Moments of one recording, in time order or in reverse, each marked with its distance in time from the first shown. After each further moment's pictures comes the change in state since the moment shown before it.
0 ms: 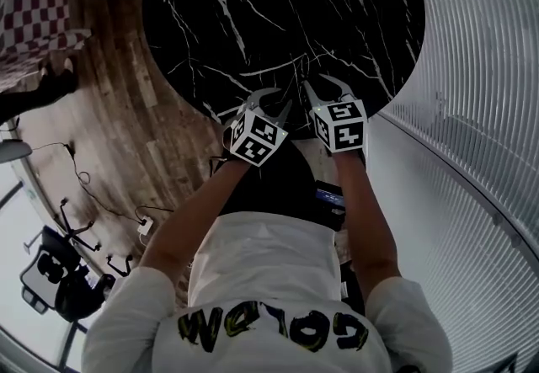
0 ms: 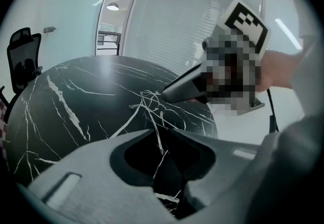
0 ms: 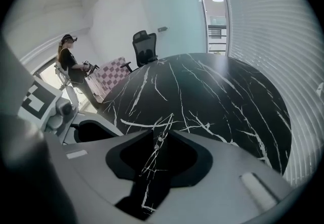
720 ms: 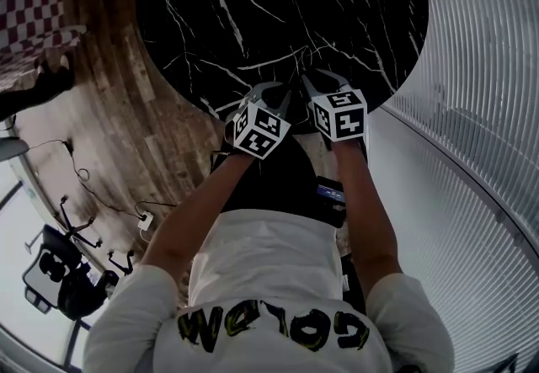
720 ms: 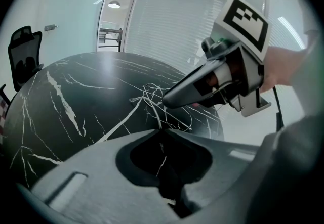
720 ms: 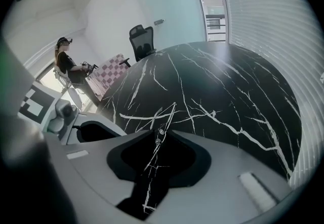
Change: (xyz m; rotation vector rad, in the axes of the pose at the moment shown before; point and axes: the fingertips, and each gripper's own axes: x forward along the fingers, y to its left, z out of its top) left arm 0.017 0.002 -0.011 -0.008 0.024 0.018; right arm 0.018 -0.001 -0.020 0.055 0.069 0.040
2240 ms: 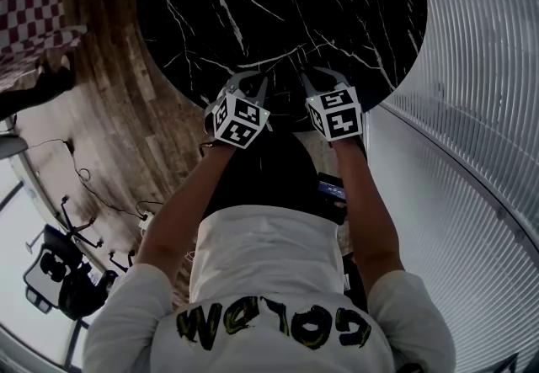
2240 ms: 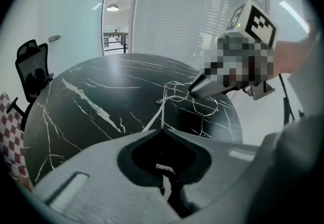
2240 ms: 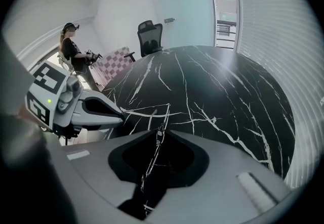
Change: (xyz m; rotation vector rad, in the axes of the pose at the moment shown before) left arm -0.025 0.057 -0.014 0.056 0.038 0.118; right arm 0.000 0.005 0.000 -0.131 0.024 -0.036
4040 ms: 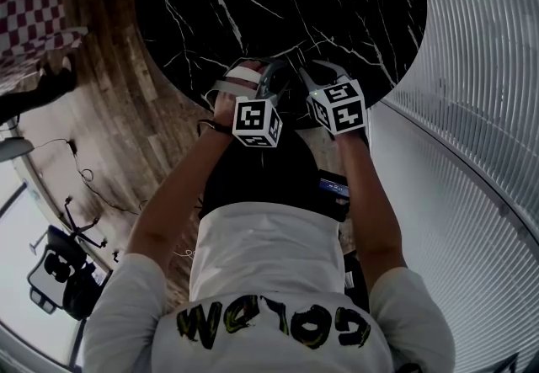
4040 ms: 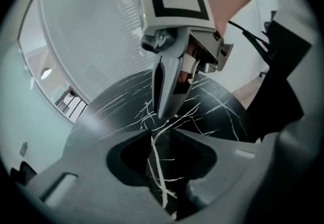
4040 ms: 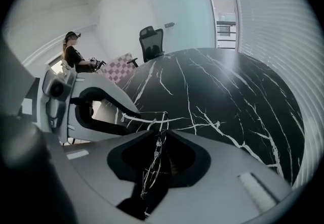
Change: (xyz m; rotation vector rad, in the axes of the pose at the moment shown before) left arm 0.010 -0.044 0.049 0.865 -0.016 -0.036; right arm 0.003 -0.001 0.009 0.021 -0.058 0.063
